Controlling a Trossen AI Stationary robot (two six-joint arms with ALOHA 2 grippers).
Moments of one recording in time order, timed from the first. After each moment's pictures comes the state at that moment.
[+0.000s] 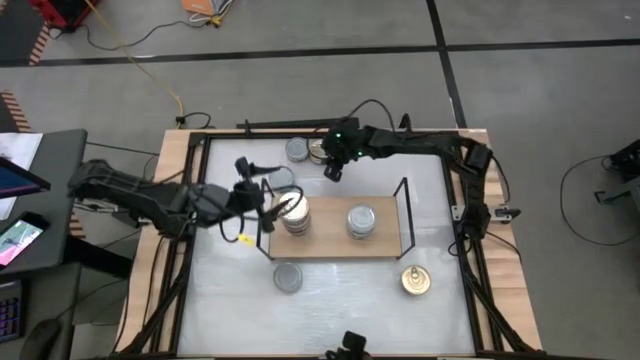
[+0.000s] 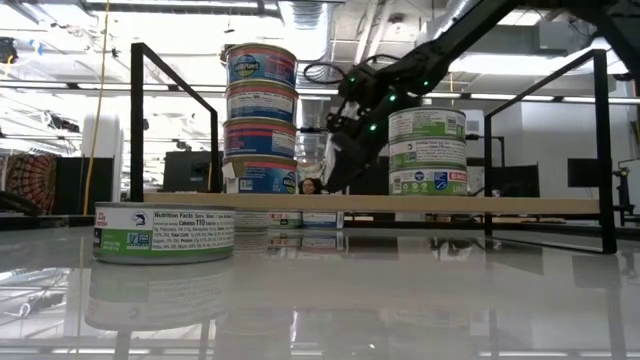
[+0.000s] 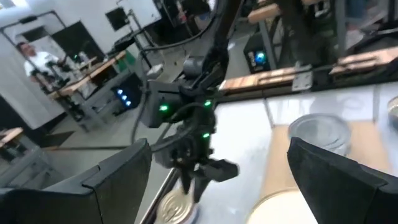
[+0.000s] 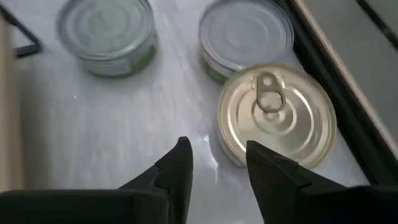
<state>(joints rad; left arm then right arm) -0.25 1.07 0.98 -0.05 -0.78 0.27 -0.50 1.95 1.36 -0.23 -0.08 -0.14</state>
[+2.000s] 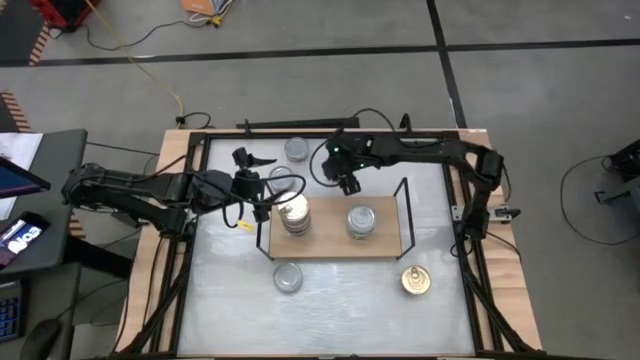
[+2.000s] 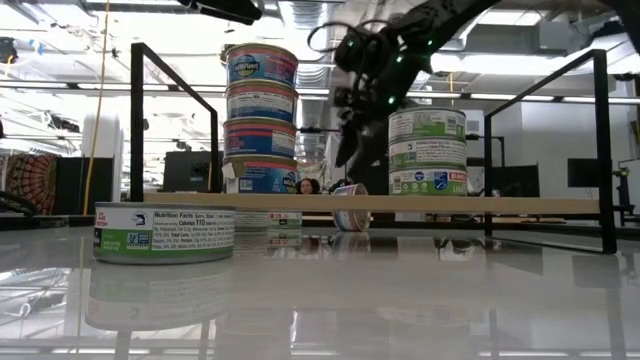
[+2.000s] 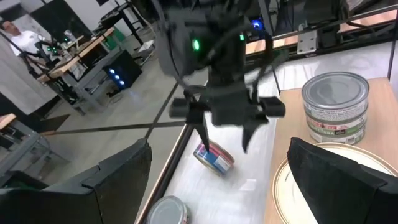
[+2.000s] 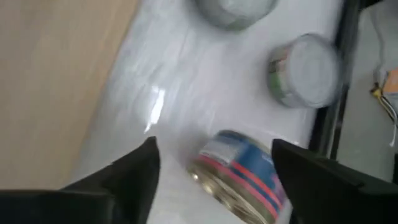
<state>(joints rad) -0.12 1.02 0.98 -0.23 -0.64 0.26 -0.36 1.85 1.40 -0.51 0.06 -0.79</state>
